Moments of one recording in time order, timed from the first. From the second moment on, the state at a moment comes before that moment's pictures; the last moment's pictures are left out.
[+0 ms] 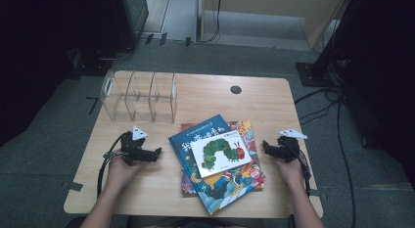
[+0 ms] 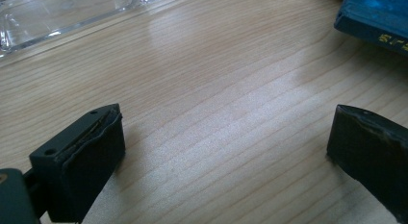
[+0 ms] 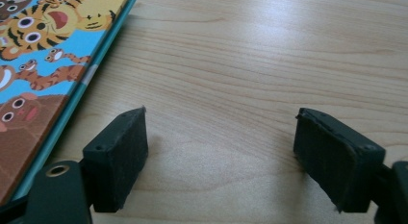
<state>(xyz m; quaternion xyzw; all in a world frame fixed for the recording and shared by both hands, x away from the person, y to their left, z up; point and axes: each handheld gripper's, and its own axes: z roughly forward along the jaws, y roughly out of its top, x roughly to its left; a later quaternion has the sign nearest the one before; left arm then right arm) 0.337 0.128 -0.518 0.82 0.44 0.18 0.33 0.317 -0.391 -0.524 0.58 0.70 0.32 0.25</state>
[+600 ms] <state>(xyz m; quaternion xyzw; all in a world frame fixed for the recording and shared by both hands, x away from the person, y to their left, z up) 0.334 0.126 -0.498 0.82 0.43 0.16 0.35 0.306 -0.392 -0.510 0.58 0.71 0.36 0.19</state>
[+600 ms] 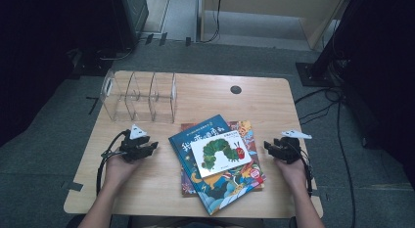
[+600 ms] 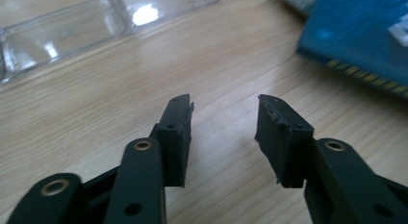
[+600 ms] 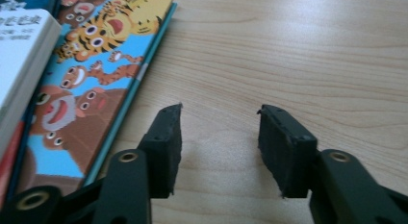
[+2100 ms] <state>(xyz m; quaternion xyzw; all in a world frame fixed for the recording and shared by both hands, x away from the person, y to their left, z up) 0.363 0.051 -0.484 0.86 0.34 0.03 0.39 0.240 -0.332 -0.494 0.47 0.78 0.40 0.13</state>
